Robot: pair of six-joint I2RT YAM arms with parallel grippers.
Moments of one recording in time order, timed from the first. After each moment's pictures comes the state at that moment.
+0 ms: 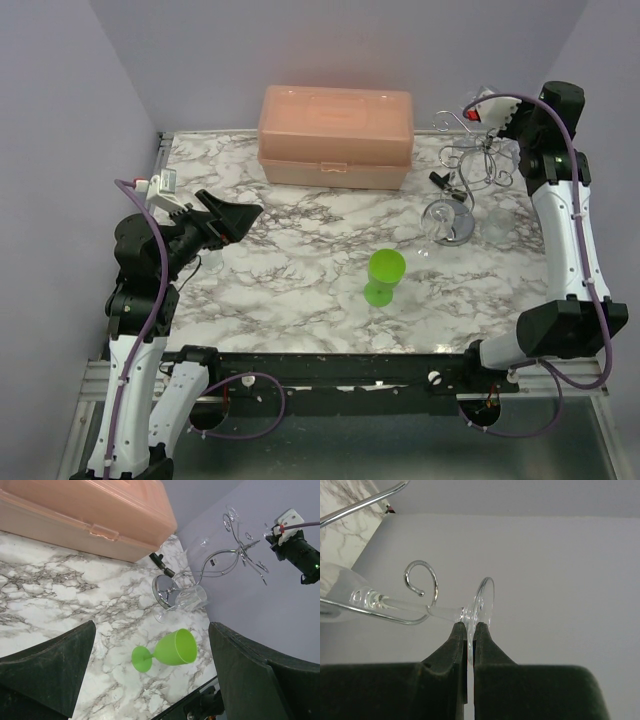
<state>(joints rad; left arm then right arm) -0.08 0.65 0.96 -0.39 0.47 -0.75 -0.07 1.45 1.63 -0.47 0.17 -1.42</state>
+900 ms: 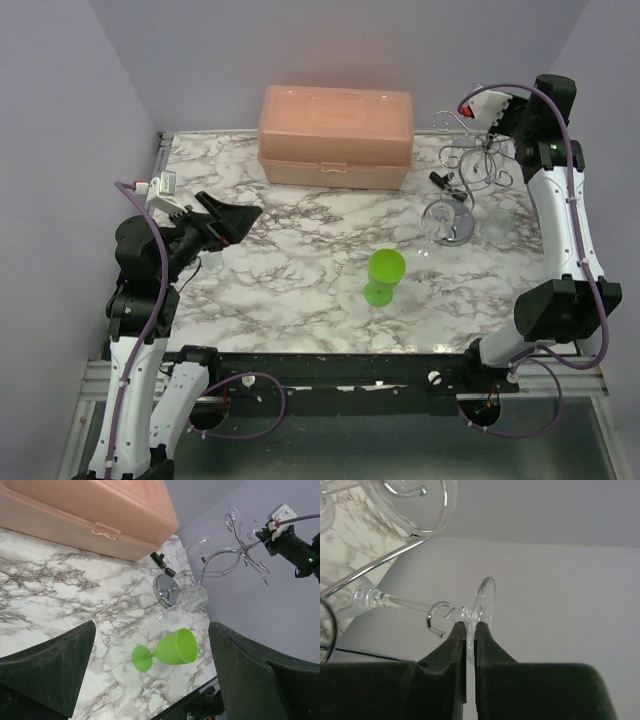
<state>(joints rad) -0.08 0.64 0.95 -0.39 0.46 -0.76 -0.07 1.56 1.73 -0.49 0.08 -1.38</state>
